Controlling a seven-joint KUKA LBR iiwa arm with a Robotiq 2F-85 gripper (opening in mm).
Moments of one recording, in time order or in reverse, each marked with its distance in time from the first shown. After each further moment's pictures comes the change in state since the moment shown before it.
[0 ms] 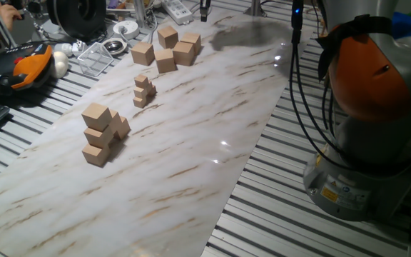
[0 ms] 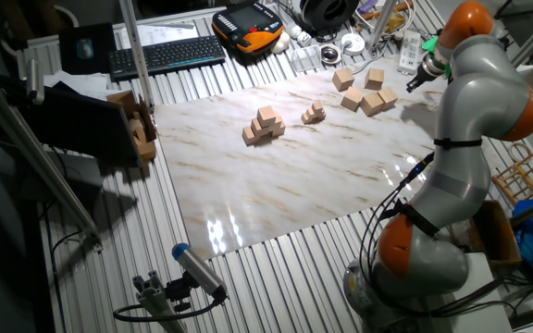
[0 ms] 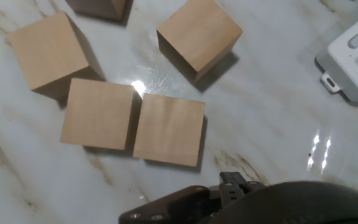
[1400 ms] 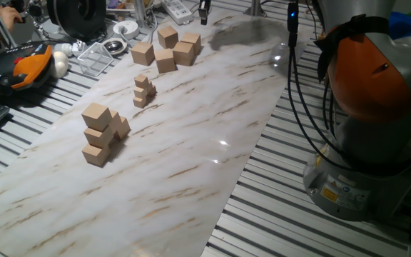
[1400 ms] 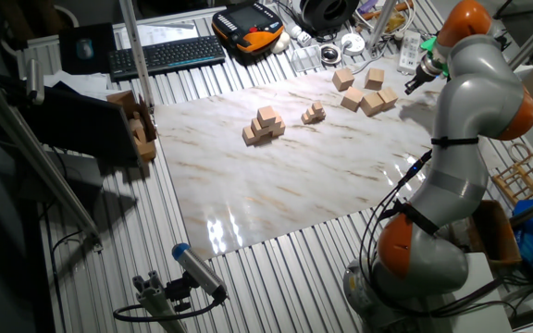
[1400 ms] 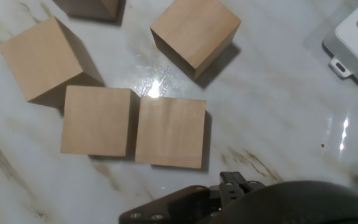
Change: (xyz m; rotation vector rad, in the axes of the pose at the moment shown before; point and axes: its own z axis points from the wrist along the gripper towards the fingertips) arm 0.001 0.002 0.011 -0.059 0.030 0.090
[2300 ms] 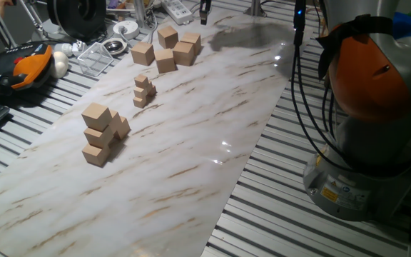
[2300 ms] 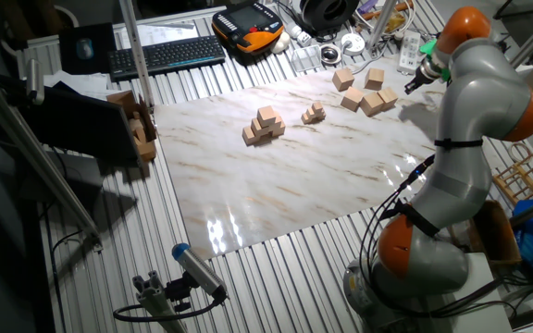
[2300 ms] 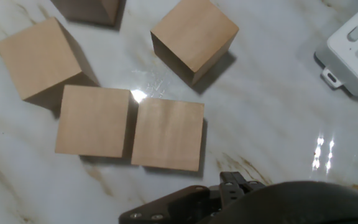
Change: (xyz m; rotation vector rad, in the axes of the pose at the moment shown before) arm -0.001 0.000 0.001 0.068 -0.067 -0.043
